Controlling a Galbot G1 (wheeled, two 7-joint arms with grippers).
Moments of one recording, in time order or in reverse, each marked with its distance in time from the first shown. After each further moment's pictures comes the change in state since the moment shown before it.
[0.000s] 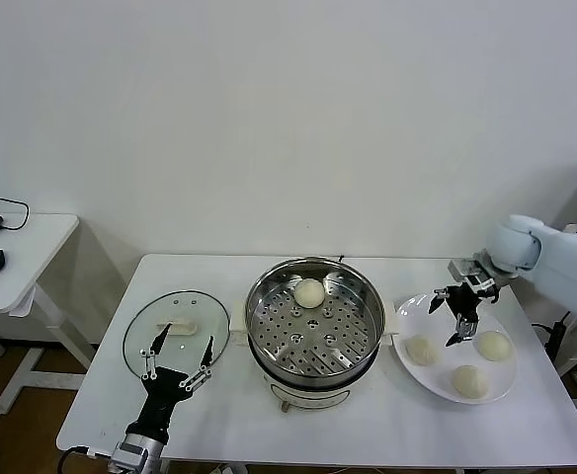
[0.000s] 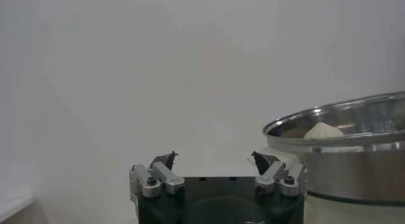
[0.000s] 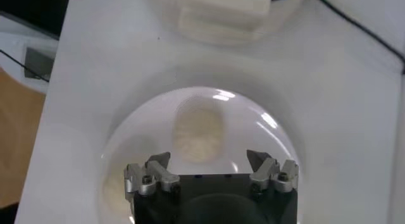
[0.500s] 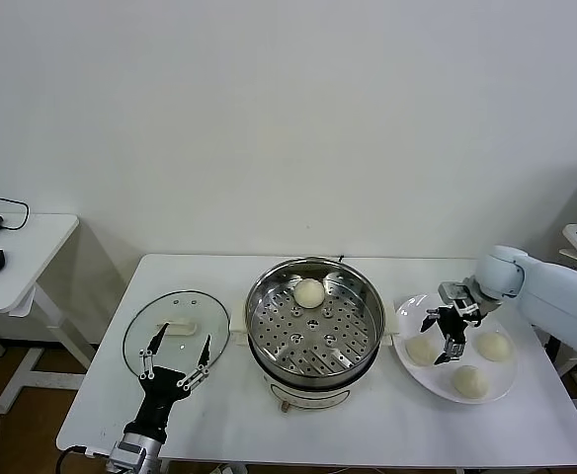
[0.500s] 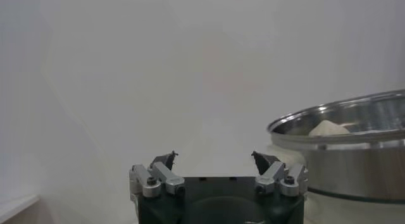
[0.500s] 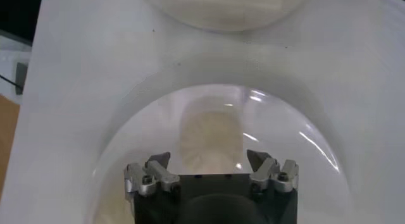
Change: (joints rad) left arm -0.002 0.000 -0.011 0.006 -0.002 -0.004 -0.002; right arm -0.113 0.045 0.055 -0.058 0.000 -0.007 0.055
